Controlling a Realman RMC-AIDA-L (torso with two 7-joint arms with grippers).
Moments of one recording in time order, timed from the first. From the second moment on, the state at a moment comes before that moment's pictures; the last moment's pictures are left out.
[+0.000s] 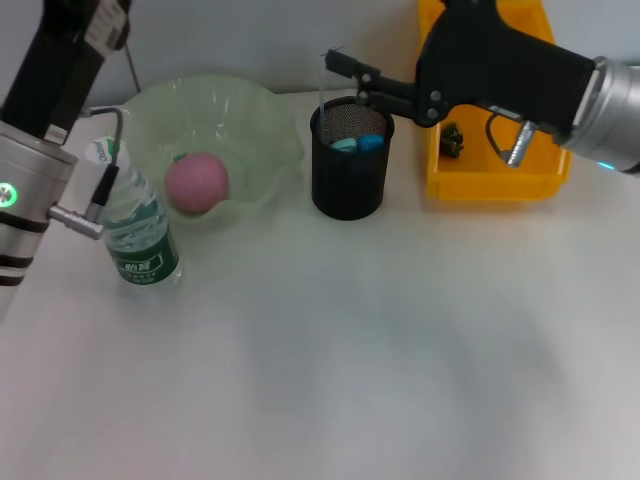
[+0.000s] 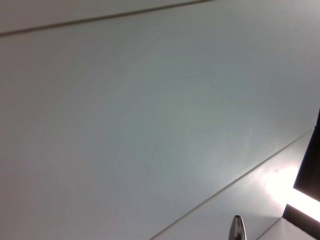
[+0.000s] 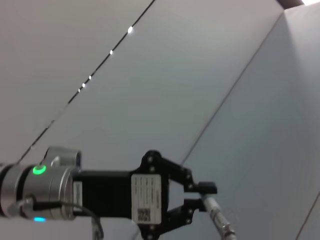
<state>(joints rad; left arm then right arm) -0.46 -2.08 1.90 0.55 -0.14 1.36 -1.51 0.63 2.09 -0.82 -0.55 -1.38 -1.62 0.46</state>
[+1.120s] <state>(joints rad) -0.46 -2.08 2.00 0.58 -0.22 1.29 -1.40 0.63 2.09 -1.05 -0.54 -1.16 -1.48 0.33</state>
